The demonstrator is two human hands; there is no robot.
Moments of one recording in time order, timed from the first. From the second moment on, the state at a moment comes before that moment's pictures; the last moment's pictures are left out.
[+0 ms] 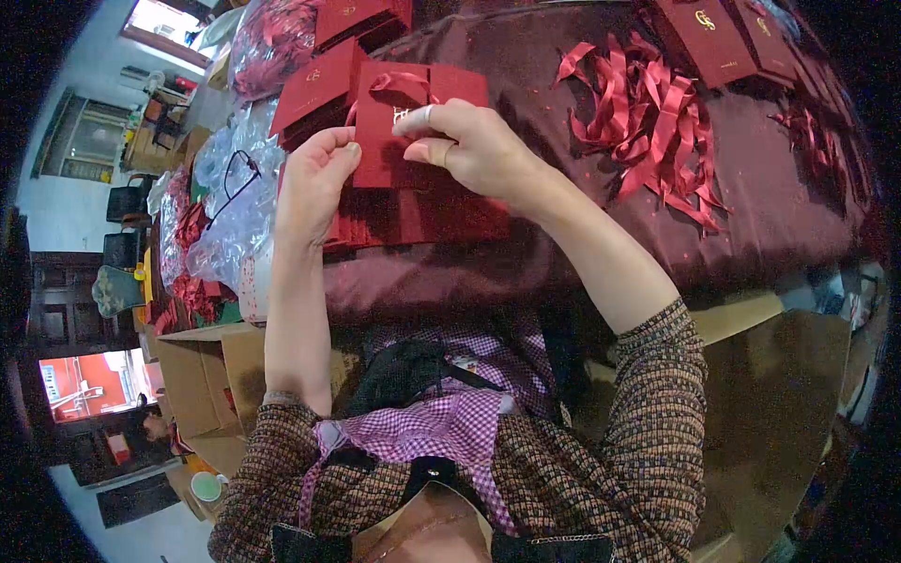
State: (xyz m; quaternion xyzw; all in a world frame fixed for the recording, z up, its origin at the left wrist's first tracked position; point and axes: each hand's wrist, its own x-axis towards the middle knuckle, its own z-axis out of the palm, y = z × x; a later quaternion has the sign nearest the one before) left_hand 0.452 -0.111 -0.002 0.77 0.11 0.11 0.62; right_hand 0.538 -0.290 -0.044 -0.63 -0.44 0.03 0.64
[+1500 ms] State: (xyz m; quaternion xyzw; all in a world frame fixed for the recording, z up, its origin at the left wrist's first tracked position) left_hand 0.441 -0.147 0.004 0.79 0.07 0.13 0.59; right_hand 0.530 -0.309 -0.017 -0.71 -0.43 0.00 0.56
